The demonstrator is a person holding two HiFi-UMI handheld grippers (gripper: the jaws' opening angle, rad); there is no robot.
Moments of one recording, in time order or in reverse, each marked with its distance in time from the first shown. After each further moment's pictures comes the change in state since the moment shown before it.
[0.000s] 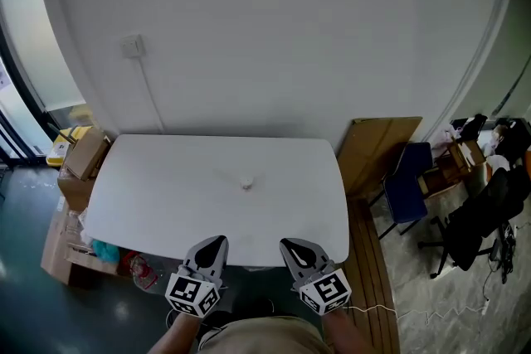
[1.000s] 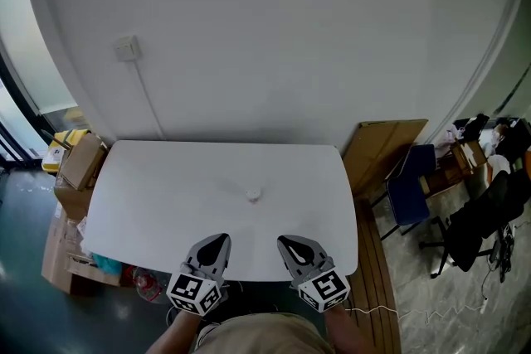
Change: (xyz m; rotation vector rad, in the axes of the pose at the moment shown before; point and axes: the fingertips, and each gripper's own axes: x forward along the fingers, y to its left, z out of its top) left arm 0.049 0.058 0.011 -0.021 0.025 -0.038; right arm 0.077 -0.022 0.009 -0.002 0.021 0.008
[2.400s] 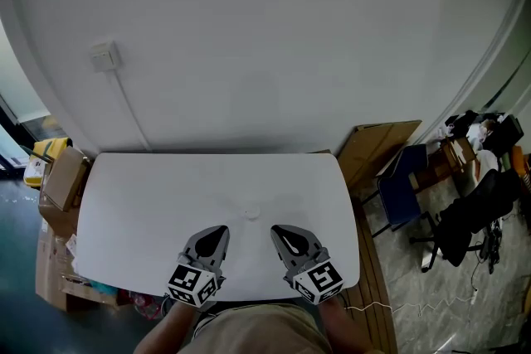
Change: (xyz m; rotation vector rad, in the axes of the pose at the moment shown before) left arm 0.080 0.075 0.017 -0.001 0.038 -0.102; right arm 0.097 -0.050 0.028 0.008 -0.003 -0.055
